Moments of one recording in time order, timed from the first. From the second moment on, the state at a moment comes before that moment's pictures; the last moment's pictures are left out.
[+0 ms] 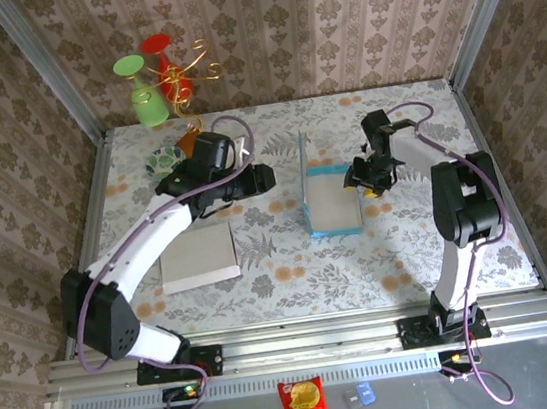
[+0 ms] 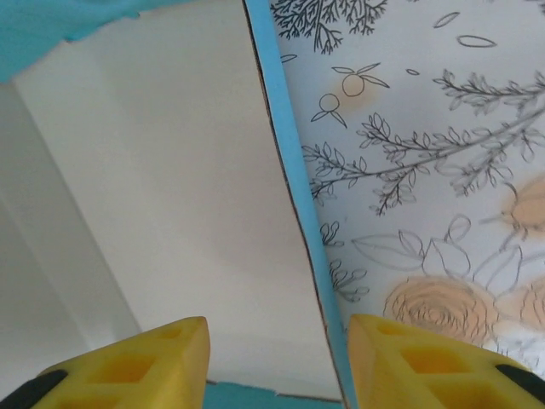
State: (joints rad) left arm -0.60 1.46 1.26 -0.52 0.36 -0.55; right arm 0.12 1.90 1.38 -0.89 -0.30 0.51
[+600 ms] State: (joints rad) left arm -0.60 1.43 1.26 -0.57 0.34 -0.48; right arm 0.20 1.98 1.41 -0.93 -0.21 0.64
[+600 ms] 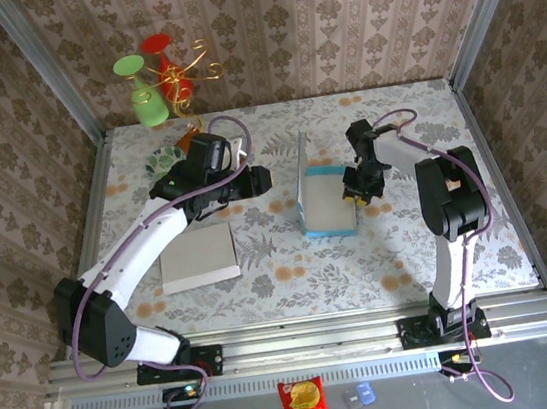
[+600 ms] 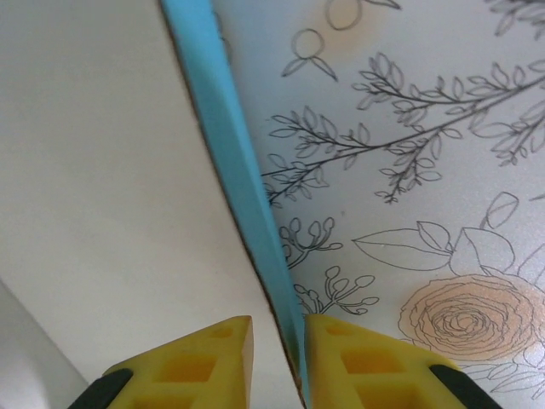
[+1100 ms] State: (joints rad) left arm -0.59 1.42 1.26 -0.58 0.34 -0.45; right arm 0.32 1.80 1.17 -0.84 -0.11 1.15
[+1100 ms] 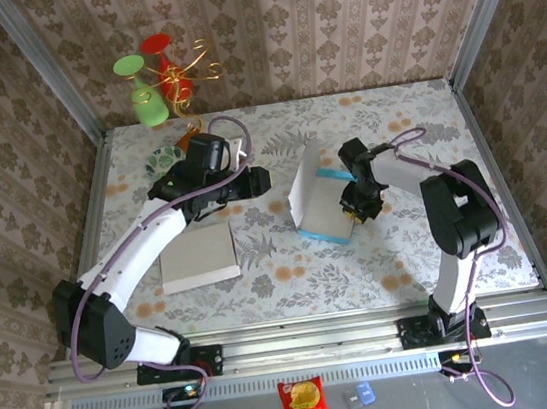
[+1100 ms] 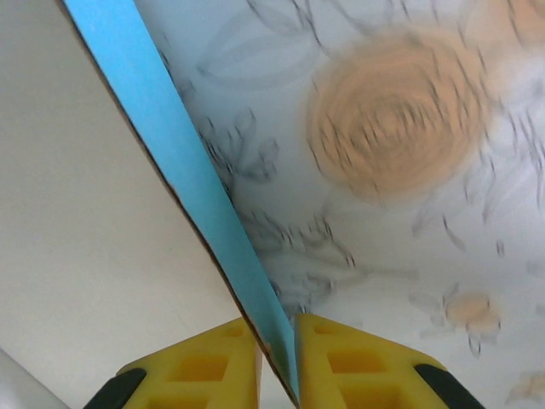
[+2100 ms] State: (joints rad) left arm -0.65 1.40 1.07 -0.49 0.35 -0.36; right arm 0.49 1.63 1.10 -0.71 -0.10 1.83
